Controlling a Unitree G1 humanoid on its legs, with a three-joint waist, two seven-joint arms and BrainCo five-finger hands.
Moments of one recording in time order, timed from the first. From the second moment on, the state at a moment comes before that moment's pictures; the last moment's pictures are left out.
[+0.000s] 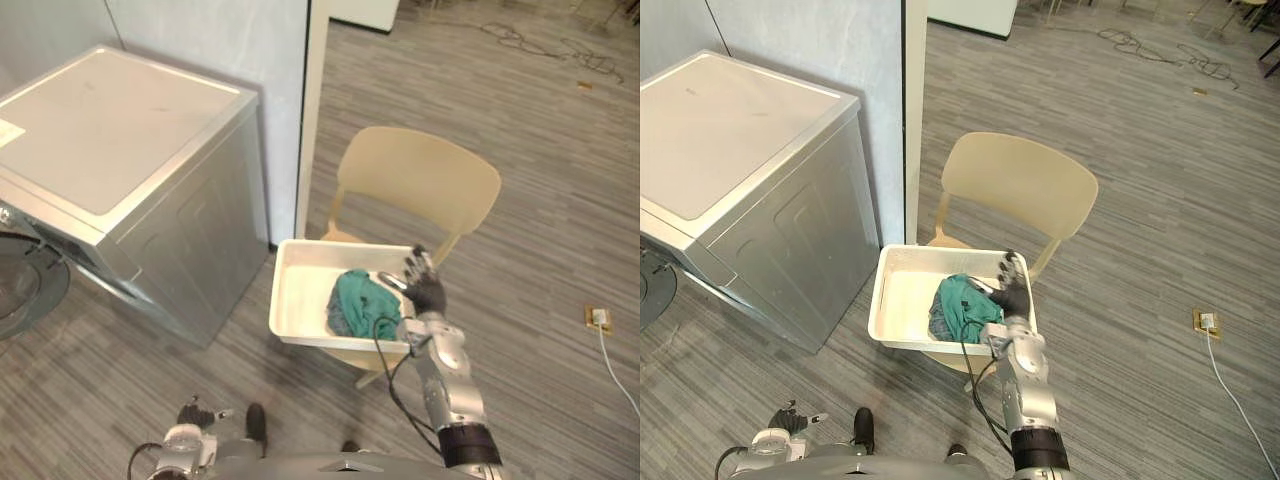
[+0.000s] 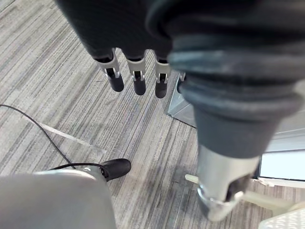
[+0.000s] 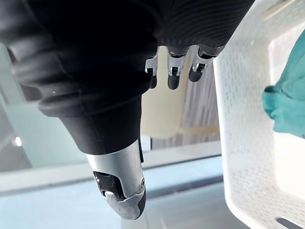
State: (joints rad) left arm 0.01 0.06 0.21 1.03 0.30 0.04 0.12; right arm -0.08 -0.13 0.00 0.19 0.18 -0.10 -0.01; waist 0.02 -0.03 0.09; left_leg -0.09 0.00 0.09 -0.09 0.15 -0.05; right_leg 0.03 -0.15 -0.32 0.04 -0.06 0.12
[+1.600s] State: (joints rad) left arm -0.01 0.05 -0.12 0.58 0.18 0.02 0.18; right arm -0.96 -0.65 0.15 1.08 -0.43 0.04 -0.10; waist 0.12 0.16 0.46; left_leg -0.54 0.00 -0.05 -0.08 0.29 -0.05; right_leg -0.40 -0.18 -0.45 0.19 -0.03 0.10
